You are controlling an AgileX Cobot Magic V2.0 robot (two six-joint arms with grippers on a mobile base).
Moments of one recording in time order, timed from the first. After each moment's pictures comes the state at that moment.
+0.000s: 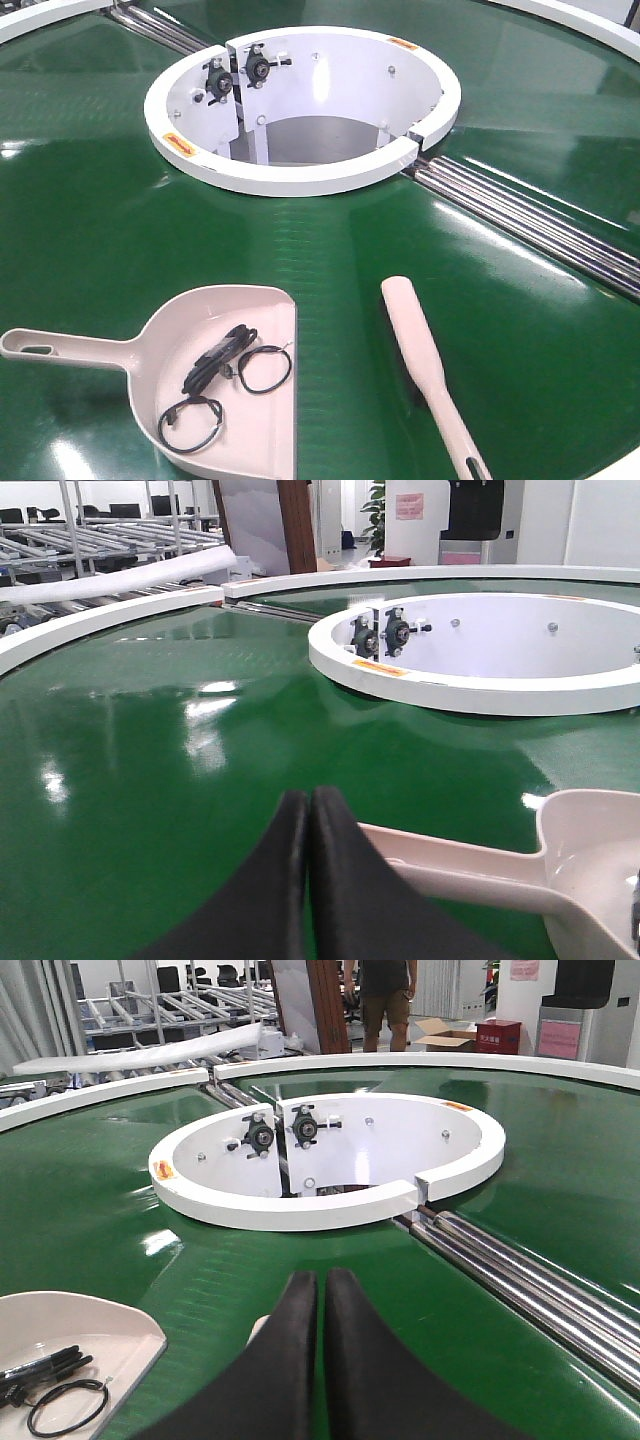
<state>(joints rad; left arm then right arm) 0.04 -0.01 0.03 -0.08 0.12 0.13 0.16 0.19 -0.34 0.36 0.35 -0.33</state>
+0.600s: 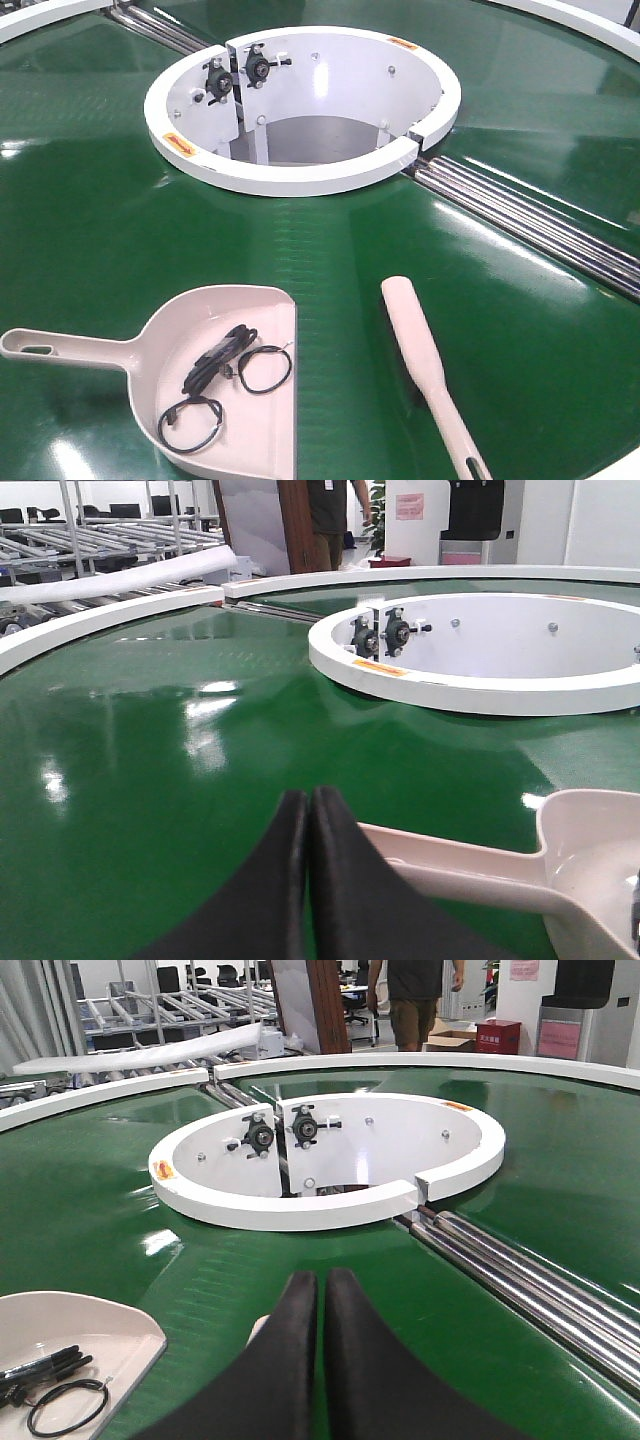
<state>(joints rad) 0.04 -0.01 0.03 -0.08 0.12 0.13 0.16 0.19 -0.34 0.36 0.35 -0.33</state>
